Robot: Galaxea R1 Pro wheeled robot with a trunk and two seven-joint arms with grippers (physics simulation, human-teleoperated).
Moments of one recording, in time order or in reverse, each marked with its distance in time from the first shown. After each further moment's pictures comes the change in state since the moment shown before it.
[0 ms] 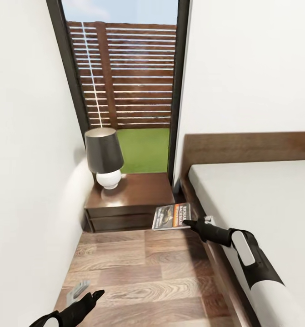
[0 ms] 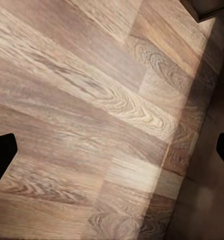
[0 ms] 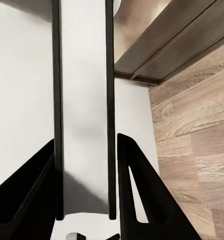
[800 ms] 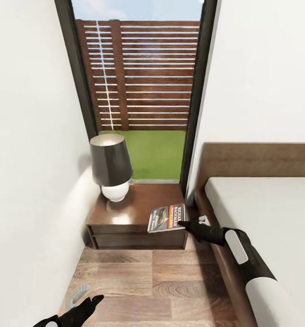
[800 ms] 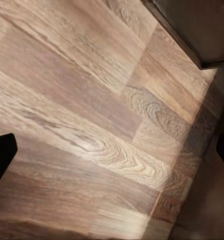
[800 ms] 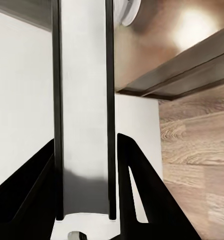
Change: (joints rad) left arm 0.003 0.001 -0.001 0.036 -0.004 -0.001 0.000; right arm -0.021 0.013 0.060 0.045 0.001 -0.034 0.000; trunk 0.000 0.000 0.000
